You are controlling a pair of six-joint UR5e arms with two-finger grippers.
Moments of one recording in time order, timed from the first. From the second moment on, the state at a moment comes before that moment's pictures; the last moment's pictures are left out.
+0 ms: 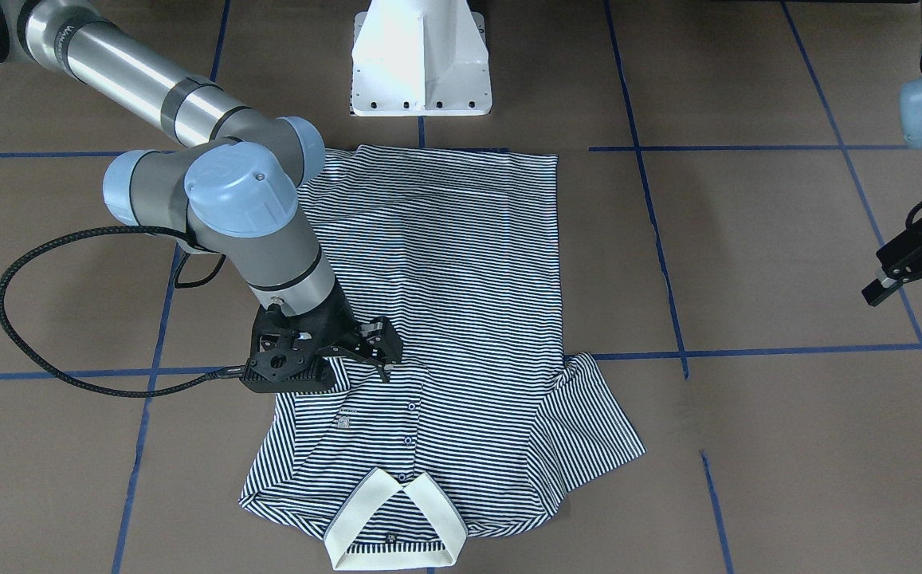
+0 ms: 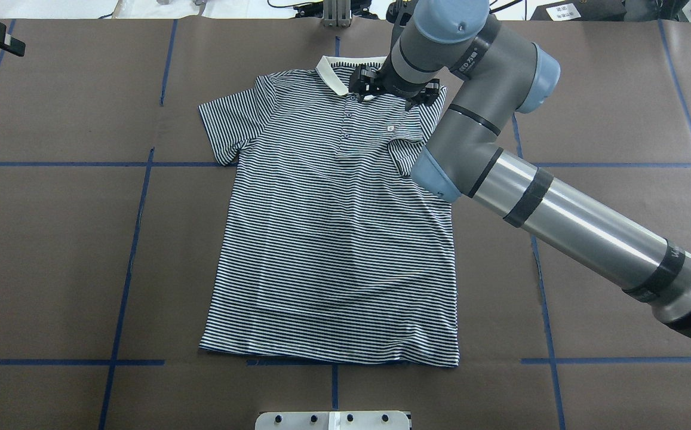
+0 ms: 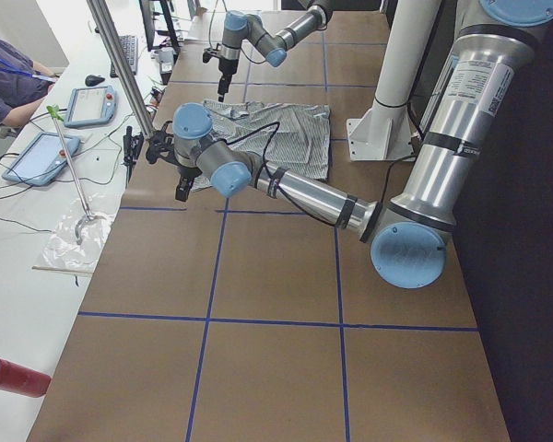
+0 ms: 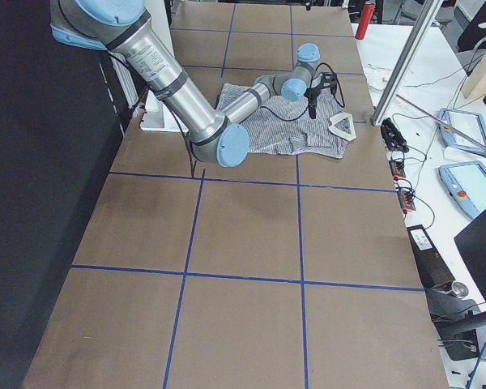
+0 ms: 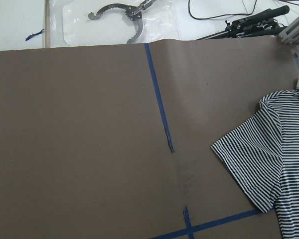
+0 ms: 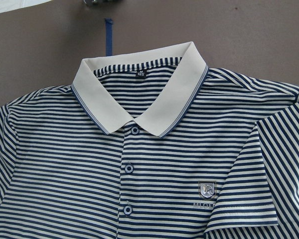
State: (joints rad) left arm -1.33 -1.88 -1.63 -2.02 -2.41 -0.59; right arm 0.79 -0.71 1.30 -1.26 1.95 1.18
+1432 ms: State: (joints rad) left arm -1.06 -2.13 -1.47 -2.09 -2.03 -0.95; right arm 0.89 -1.00 1.42 -1.03 2.06 1.38
